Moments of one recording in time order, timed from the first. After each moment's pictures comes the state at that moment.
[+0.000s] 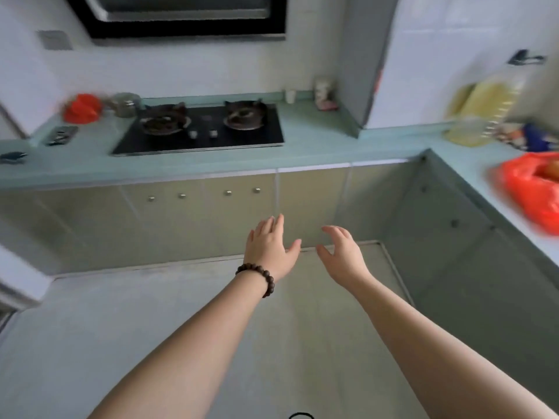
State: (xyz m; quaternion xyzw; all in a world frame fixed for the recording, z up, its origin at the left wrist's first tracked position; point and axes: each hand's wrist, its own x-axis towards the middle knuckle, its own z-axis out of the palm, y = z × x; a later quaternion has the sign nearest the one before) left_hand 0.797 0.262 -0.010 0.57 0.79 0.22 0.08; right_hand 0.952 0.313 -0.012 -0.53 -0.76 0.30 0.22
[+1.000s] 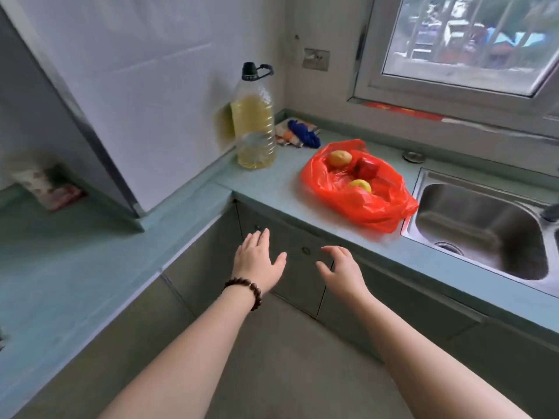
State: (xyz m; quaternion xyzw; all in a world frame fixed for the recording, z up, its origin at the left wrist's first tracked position) left_hand 1.045 0.750 -0.025 0.84 0.49 0.11 0.20; right_hand 1.202 0.644 -0.036 -0.81 -0.43 0.22 0.32
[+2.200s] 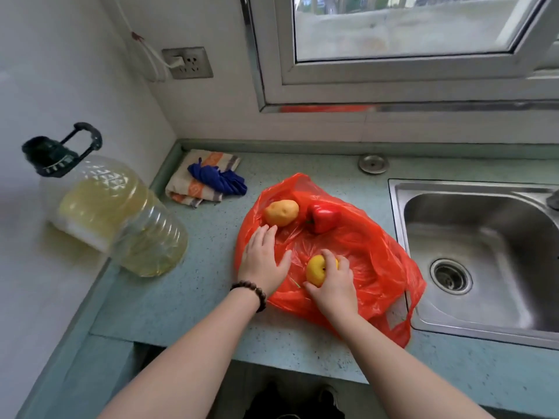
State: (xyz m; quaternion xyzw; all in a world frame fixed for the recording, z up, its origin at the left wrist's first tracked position) left_hand 1.383 1.027 -0.075 0.93 0.30 0.09 0.20; right_hand 1.451 0.881 -0.114 -0.91 -0.20 0.17 0.31
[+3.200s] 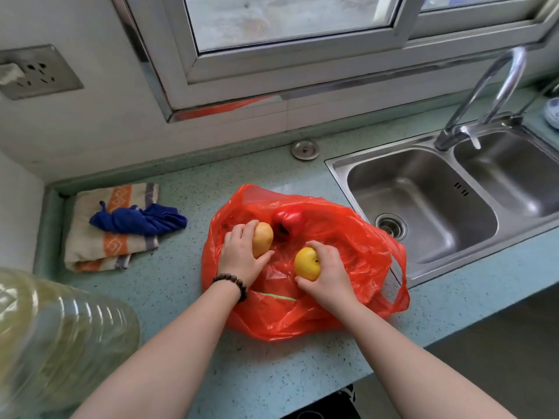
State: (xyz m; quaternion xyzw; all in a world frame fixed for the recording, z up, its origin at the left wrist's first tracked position) left_hand 1.462 1.119 -0.120 0.96 0.10 0.06 0.27; right_hand 1.458 0.919 -0.115 -0.92 -0.06 0.11 0.38
